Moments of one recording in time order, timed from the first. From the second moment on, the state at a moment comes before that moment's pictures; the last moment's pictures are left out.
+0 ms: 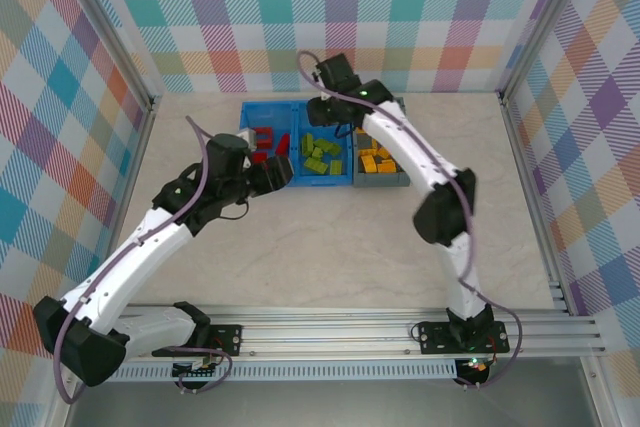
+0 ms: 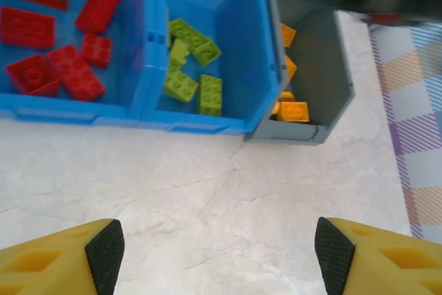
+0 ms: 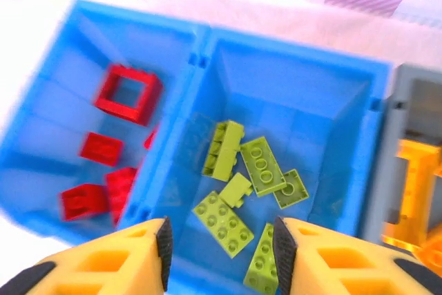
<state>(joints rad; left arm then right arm) -0.54 1.12 1.13 -0.66 0.00 -0.71 0.62 2.10 2.25 -0.92 0.09 0.25</state>
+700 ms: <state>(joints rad) -0.36 0.87 0.70 -0.62 -0.56 -0.48 0.38 0.81 0.65 -0.50 0.58 0.34</state>
